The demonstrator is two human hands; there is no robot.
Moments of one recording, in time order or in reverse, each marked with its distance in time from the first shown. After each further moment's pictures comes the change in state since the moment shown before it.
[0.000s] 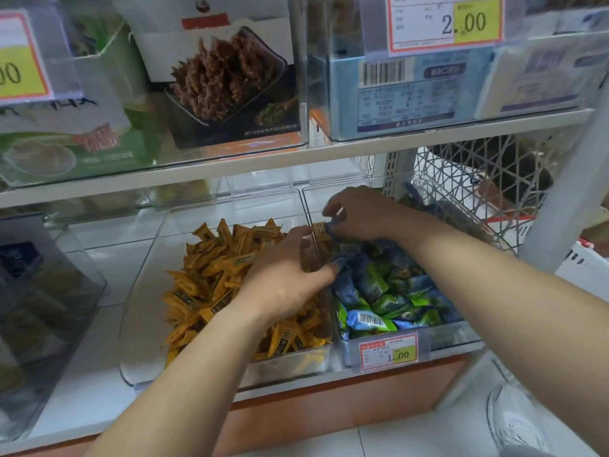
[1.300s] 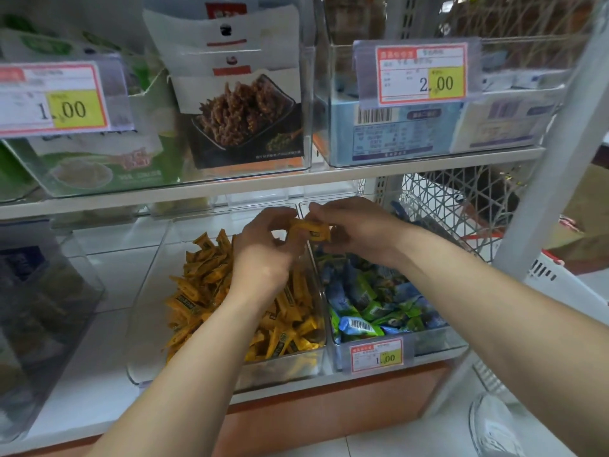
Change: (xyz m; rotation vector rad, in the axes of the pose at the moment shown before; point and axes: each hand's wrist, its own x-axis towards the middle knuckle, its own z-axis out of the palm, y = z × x) left_hand 0.006 0.018 -0.020 -0.407 0.471 0.050; right_hand -0.052 -0.049 -0.028 1.260 -0.069 0.120
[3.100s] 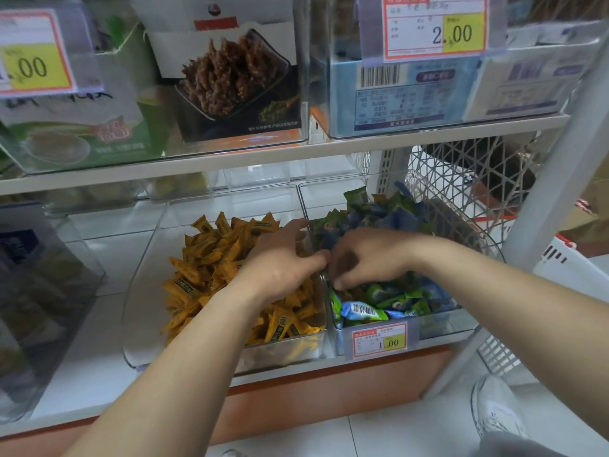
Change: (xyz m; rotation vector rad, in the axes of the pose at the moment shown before) left_hand -0.004 -0.028 0.008 0.400 -0.458 -0.100; right_hand -0.015 0.032 -0.016 -1.160 -0.379 0.023
